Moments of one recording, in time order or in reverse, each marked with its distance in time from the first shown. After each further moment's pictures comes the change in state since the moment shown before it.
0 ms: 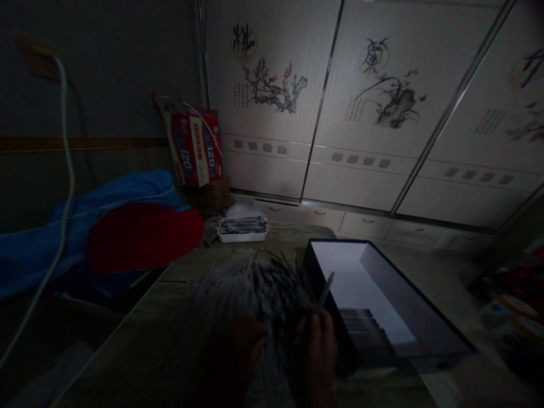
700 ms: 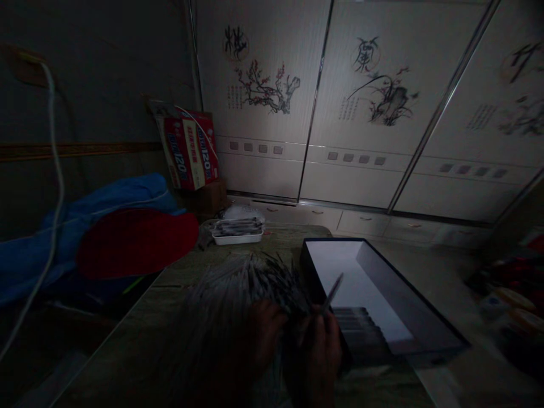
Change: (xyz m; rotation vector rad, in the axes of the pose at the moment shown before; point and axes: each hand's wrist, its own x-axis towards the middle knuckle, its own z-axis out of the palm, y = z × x) left_hand 0.041 0.012 0.039 0.317 -0.236 0.366; right_hand 0.005 -0.002 -0.003 0.158 0.030 0.101
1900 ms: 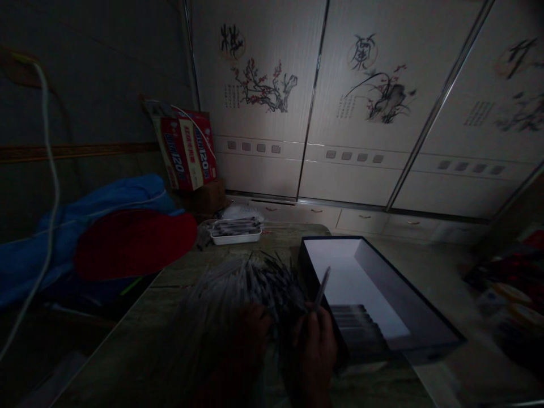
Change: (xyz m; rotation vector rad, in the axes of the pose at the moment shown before) left_hand -0.017 0.010 -0.015 0.101 -0.067 -0.220; right_hand -0.002 -0.009 0.001 -0.102 0.008 -0.019
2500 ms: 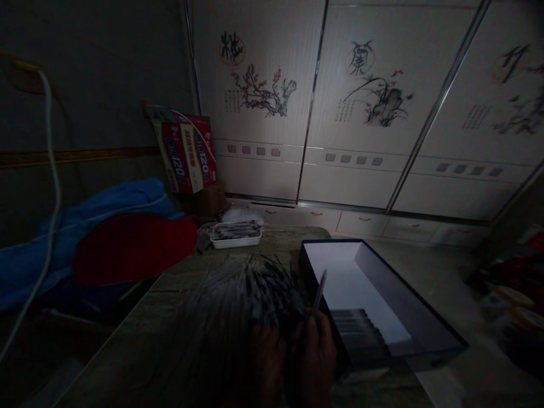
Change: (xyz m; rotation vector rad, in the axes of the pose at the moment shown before) left_hand -0.003 0.016 0.046 0.104 -0.032 0.097; right_hand 0.002 0.003 -0.004 -0.178 -0.012 -0.004
